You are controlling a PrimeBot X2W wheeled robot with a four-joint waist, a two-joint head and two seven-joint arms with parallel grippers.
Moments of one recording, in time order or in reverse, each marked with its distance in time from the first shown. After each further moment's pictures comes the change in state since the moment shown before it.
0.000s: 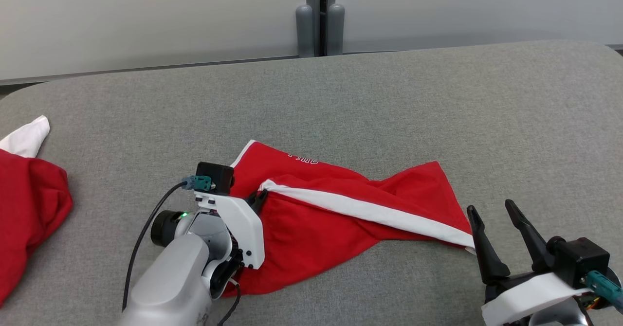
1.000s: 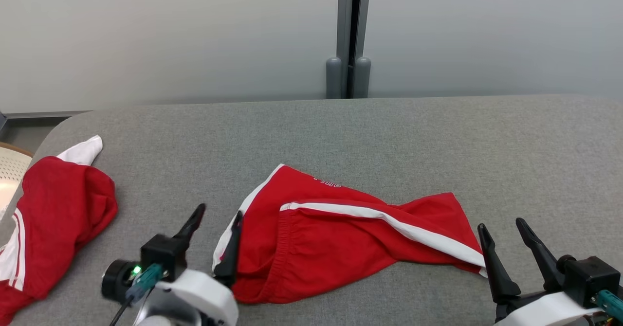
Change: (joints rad) left arm 0.480 0.219 0.115 -0.694 0.184 0.267 -0.260; right arm 0.083 -0.014 -0.029 -0.049 -0.012 0.000 0.016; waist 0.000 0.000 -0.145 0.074
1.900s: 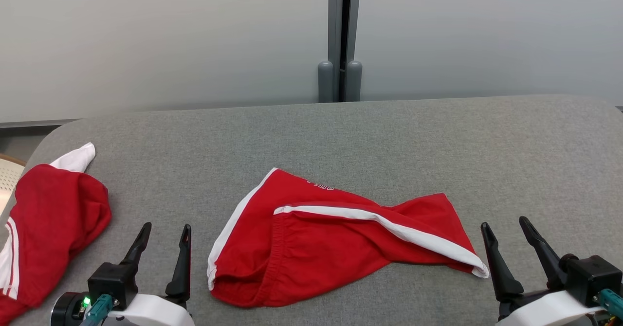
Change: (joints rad) left arm 0.061 0.030 0.093 0.023 -0.005 0.017 -0.082; right arm -0.019 -0.015 0.004 0.045 0.000 0.000 -0.036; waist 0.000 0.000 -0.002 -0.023
